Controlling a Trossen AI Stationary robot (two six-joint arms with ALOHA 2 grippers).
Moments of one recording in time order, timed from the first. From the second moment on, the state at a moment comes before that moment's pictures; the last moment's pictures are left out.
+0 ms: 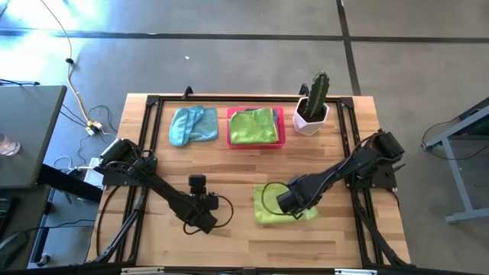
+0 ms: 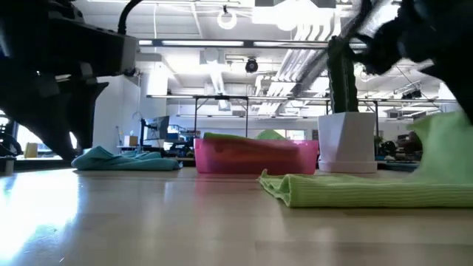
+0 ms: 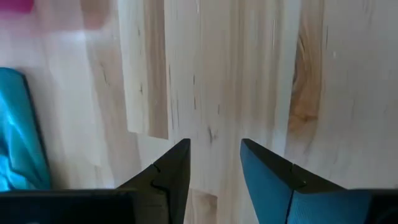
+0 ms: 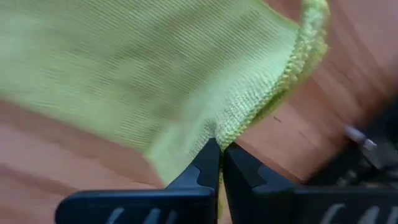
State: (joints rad) left arm -0.49 1.85 1.16 -1.05 -0.44 -0.63; right arm 0.44 1.76 1.27 -1.27 -0.11 1.28
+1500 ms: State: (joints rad) left arm -0.63 1.85 1.16 -1.05 -0.48 -0.63; right arm 0.37 1.94 1.39 -0.66 0.06 0.98
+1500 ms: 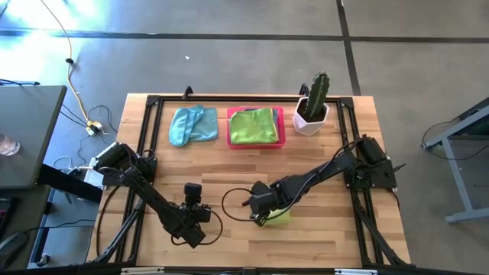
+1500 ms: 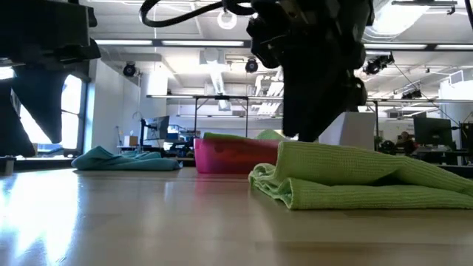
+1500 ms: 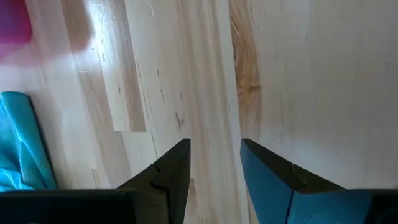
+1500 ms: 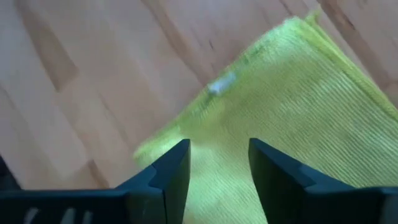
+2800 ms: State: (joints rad) left arm -0.60 1.86 1.19 -0.45 -0.52 -0.28; right arm 0.74 1.97 1.34 -0.64 0.47 0.72
